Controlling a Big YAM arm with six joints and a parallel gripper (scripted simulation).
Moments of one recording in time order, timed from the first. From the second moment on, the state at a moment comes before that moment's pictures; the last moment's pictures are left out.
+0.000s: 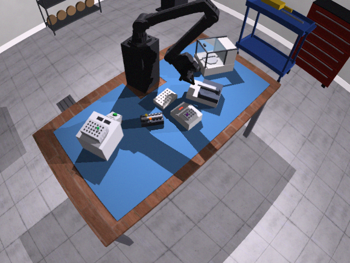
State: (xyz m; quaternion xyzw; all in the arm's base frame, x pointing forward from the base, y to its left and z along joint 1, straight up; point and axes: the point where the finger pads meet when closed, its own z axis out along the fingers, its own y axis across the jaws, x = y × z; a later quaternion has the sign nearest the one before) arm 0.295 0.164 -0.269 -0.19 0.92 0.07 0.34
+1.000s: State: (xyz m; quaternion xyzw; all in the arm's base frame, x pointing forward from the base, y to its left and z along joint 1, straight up) arm 0.309 0.169 -0.269 -0.19 0.92 0.07 0.33
